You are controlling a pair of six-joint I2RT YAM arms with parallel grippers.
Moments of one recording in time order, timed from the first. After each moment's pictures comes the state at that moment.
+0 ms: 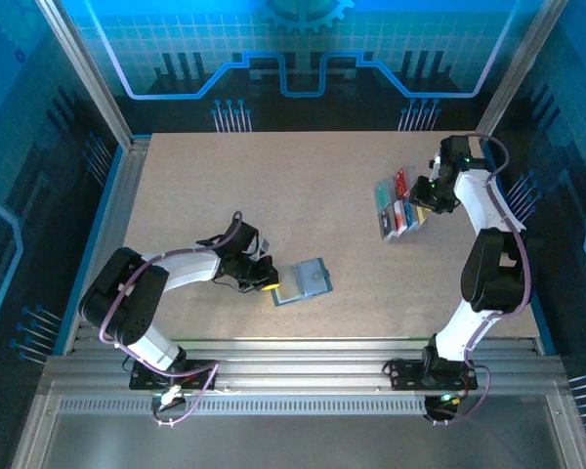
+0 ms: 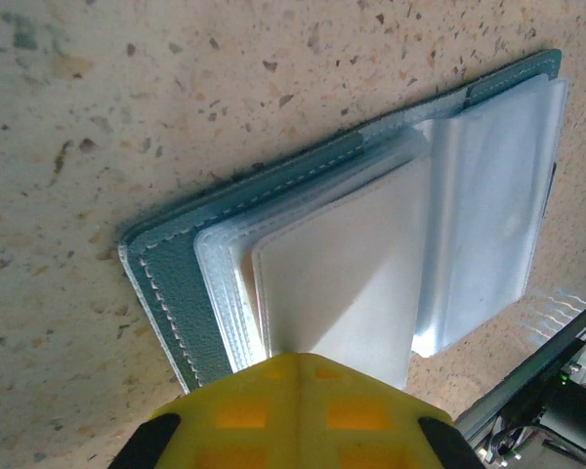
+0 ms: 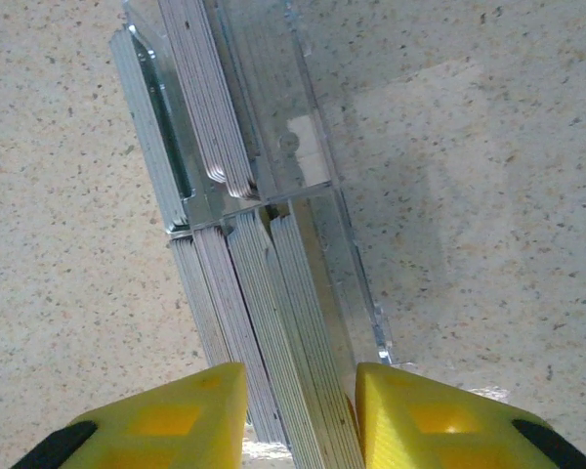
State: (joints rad) left arm -0.46 1.59 0.72 -0.26 0.54 -0.77; right arm -0.10 1.76 1.46 -0.91 -0.16 0.26
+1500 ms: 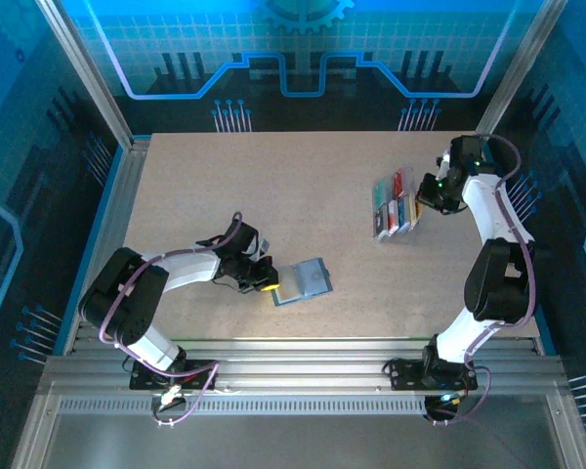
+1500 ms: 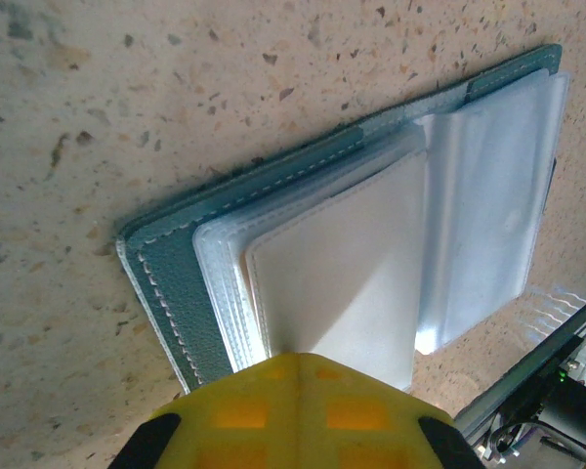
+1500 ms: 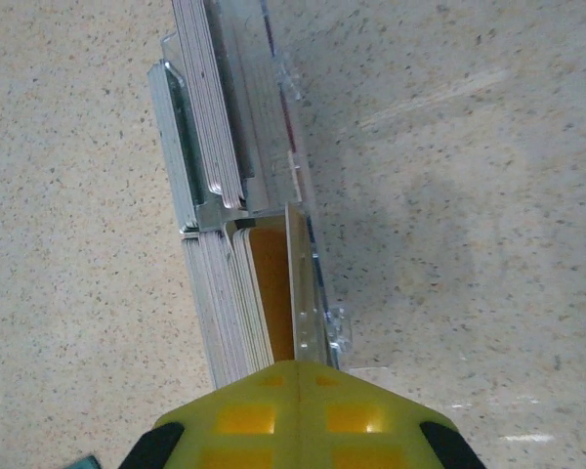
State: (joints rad) left arm -0.46 1.59 0.71 -0.26 0.54 -0.77; right arm -0.13 1.67 1.42 -0.89 -0.20 0.28
